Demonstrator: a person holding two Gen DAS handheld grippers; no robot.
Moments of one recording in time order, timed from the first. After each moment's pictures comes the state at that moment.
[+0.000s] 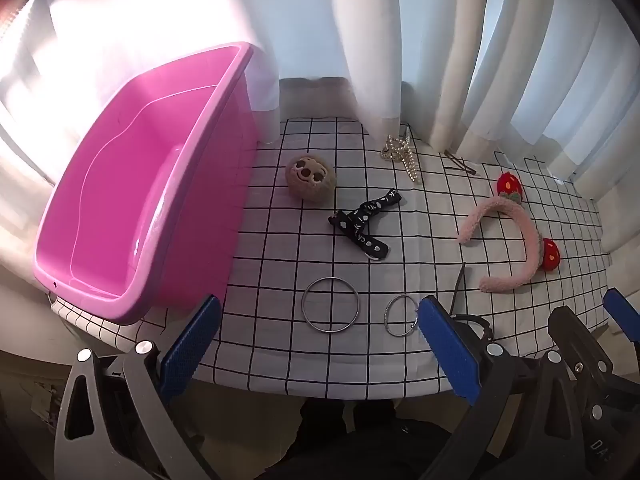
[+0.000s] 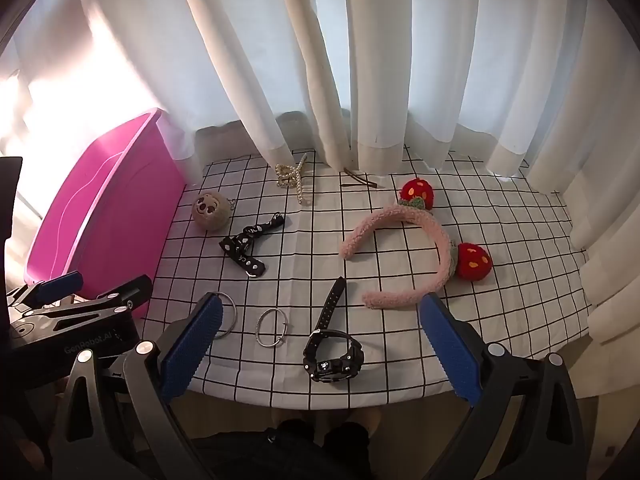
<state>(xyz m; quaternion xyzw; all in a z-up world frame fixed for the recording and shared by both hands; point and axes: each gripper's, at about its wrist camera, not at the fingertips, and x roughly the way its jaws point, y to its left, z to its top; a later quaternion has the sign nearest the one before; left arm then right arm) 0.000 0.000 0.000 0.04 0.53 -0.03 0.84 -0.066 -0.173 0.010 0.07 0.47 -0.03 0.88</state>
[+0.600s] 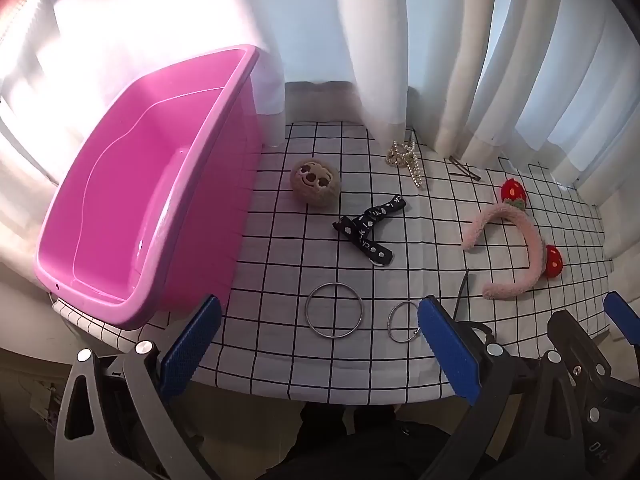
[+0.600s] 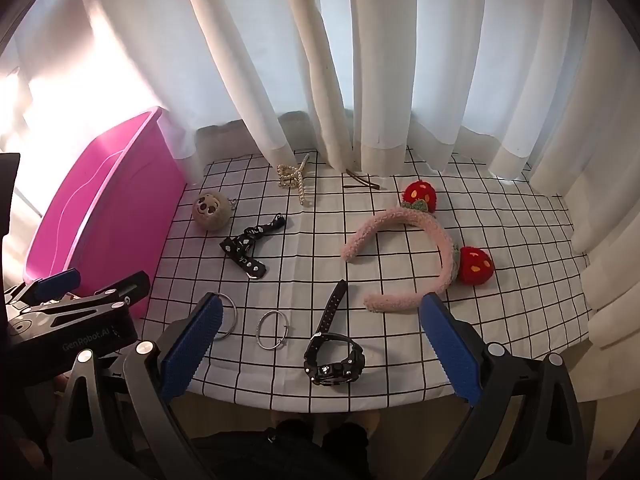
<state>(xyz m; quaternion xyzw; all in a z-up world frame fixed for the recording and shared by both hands) 0.003 0.005 -0.001 0.04 0.53 -0.02 0.85 -0.063 -0.172 0.006 0.07 0.47 -0.03 0.88</state>
